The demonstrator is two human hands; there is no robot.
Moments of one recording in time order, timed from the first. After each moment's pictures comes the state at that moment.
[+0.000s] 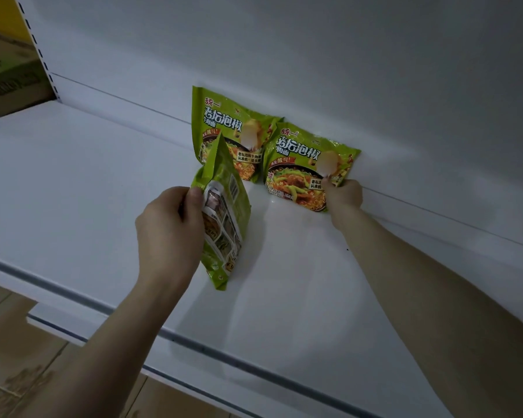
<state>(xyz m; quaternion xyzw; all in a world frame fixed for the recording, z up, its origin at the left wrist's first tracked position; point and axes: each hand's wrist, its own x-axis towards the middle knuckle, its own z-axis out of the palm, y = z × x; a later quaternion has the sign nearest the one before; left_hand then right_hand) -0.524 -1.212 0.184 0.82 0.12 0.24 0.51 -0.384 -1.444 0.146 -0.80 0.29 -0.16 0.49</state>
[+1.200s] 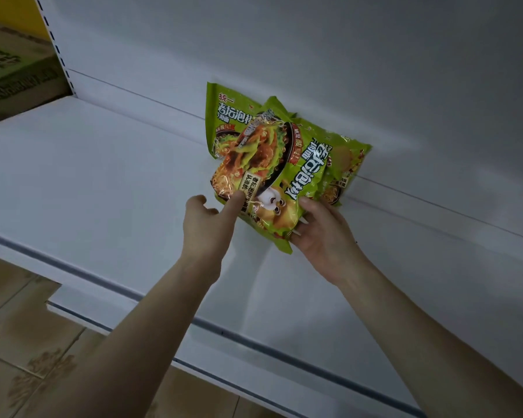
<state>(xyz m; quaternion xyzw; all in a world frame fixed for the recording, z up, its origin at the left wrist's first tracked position) -0.519 -1.220 0.187 0.65 0.23 -0.02 0.73 -0.506 -1.376 0.174 -0.52 0.00 0.09 0.85</state>
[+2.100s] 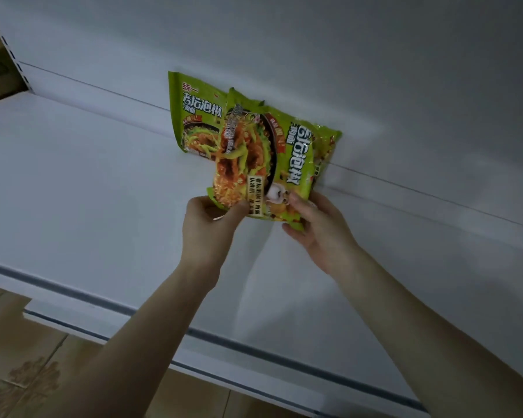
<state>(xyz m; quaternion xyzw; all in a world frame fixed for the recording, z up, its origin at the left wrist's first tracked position) -0.520 -1.260 0.166 0.66 0.14 0.01 0.74 -0.506 -1.413 0.172 -0.61 0.14 0.04 0.78</state>
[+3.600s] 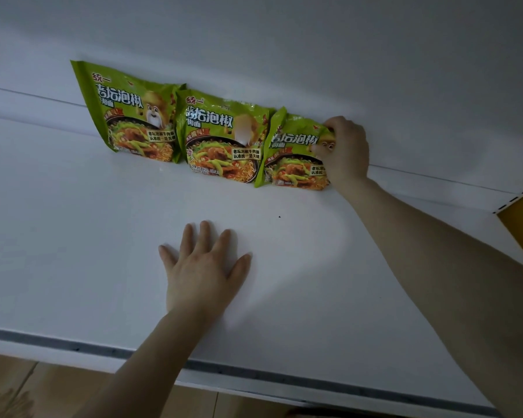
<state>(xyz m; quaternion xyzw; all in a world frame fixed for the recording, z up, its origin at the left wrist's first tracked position) -0.540 -1.327 0.098 0.99 -0.11 -0.03 0.10 -0.432 -1.564 0.182 -0.94 0.09 -0.26 0.19</state>
